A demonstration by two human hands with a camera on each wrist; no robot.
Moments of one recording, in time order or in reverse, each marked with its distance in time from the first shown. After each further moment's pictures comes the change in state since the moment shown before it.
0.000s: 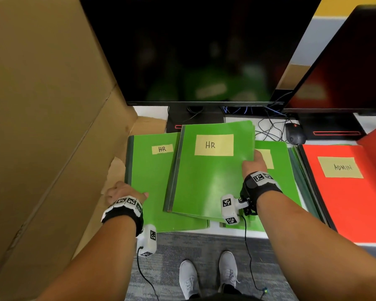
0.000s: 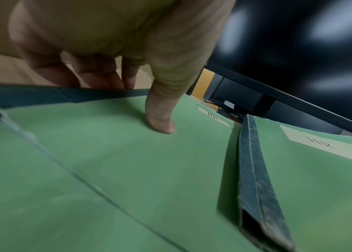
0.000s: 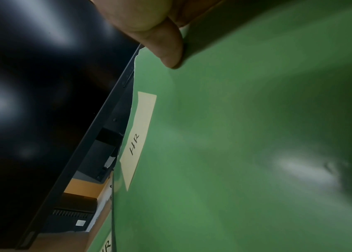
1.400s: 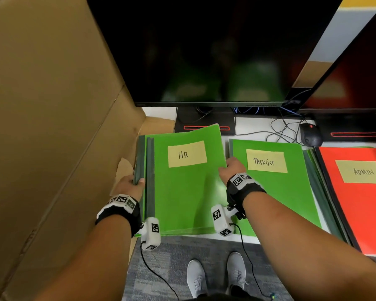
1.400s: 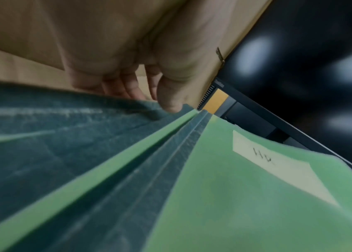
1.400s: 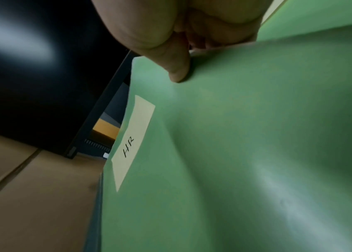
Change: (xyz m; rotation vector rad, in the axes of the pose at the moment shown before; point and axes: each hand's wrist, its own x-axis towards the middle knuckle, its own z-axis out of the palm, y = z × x) left_hand 0.023 -0.013 -0.017 -0.435 0.027 0.200; right_hand -0.003 -0.010 0.070 -0.464 -0.222 -0.182
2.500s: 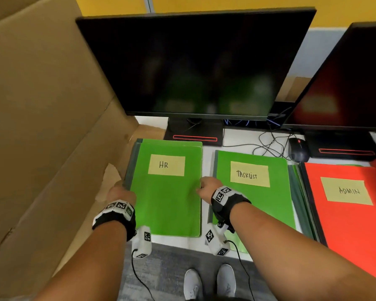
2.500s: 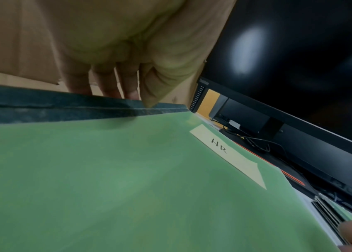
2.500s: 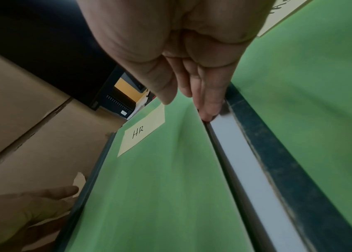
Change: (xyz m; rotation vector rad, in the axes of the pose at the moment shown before) left_hand -0.049 0.043 0.016 0.213 0.119 -0.078; right_hand 0.011 0.015 -0.008 -0.429 -0.352 -0.292
